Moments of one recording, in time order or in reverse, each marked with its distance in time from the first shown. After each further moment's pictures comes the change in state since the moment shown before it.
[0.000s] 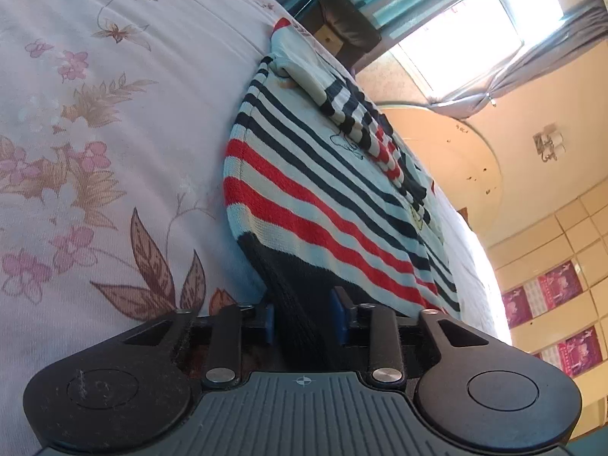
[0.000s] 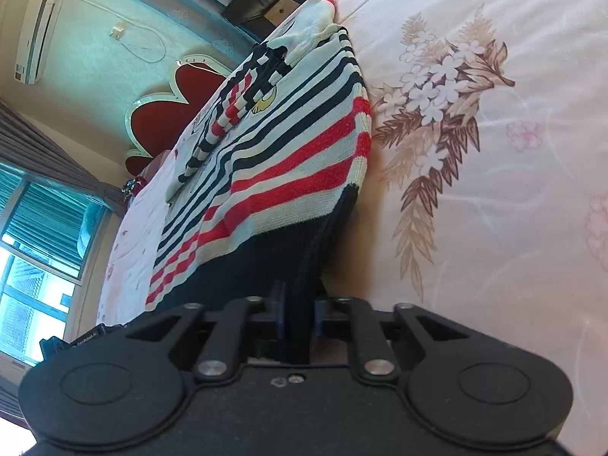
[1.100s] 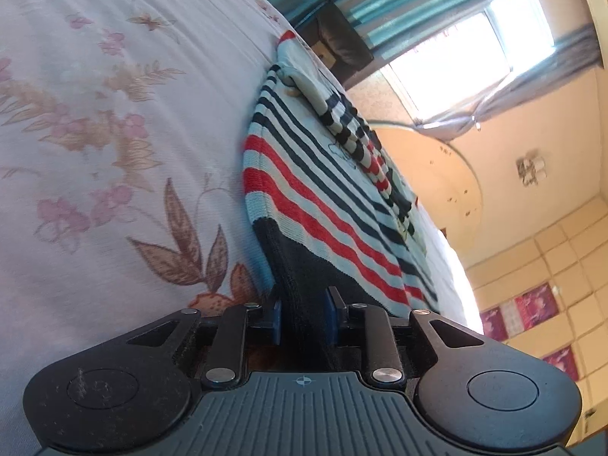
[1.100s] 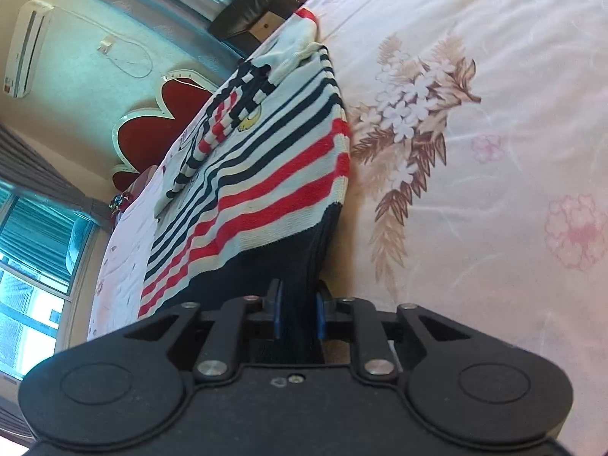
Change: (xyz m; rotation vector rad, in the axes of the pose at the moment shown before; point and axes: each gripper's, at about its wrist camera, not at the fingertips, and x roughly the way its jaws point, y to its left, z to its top) left arm -0.005 0.018 -0.017 -0.047 -0.038 -0.082; right arm -0.014 -0.006 0.002 0.047 -0.047 -0.033
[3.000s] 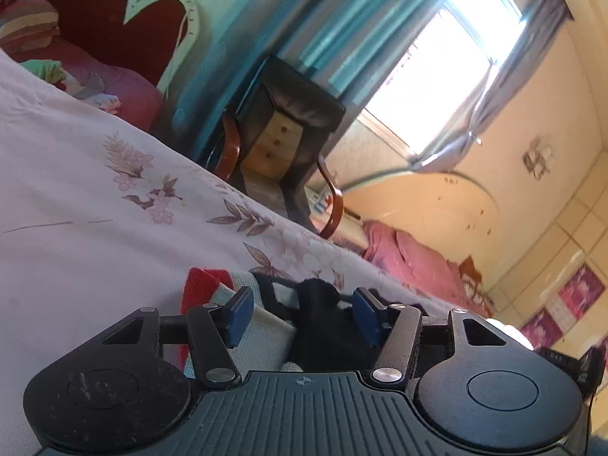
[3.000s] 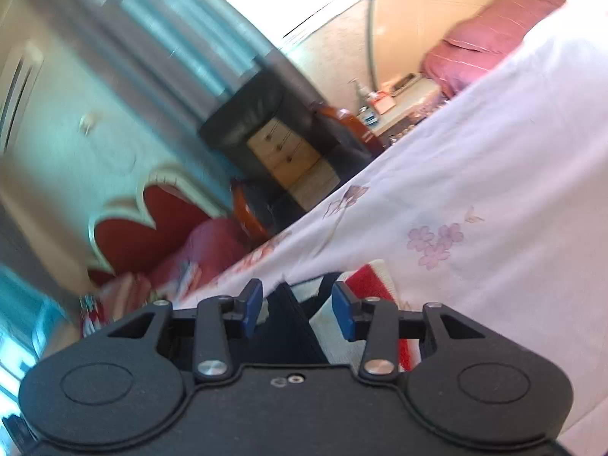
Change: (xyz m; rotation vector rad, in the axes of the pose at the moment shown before) left arm 0.240 -0.072 0.329 0.304 -0.155 0.018; right arm 0.209 0.039 0.329 -0.148 -0.283 -0.045
